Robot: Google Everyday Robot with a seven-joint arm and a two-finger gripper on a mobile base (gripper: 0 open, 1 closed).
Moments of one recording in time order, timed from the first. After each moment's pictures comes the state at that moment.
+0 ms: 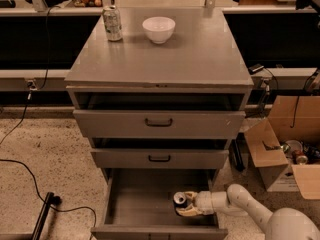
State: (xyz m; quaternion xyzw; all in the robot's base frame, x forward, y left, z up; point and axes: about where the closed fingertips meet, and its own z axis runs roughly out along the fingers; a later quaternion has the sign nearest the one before) arm 0.521 -0.106 0.231 -0.52 0.63 0.41 0.41
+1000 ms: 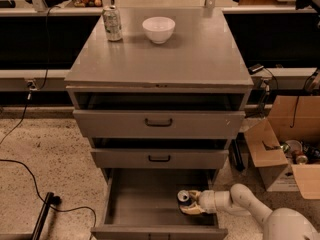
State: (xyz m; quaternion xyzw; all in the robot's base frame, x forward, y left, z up) arm 0.533 -0.127 0.214 -0.50 0.66 0.39 0.40
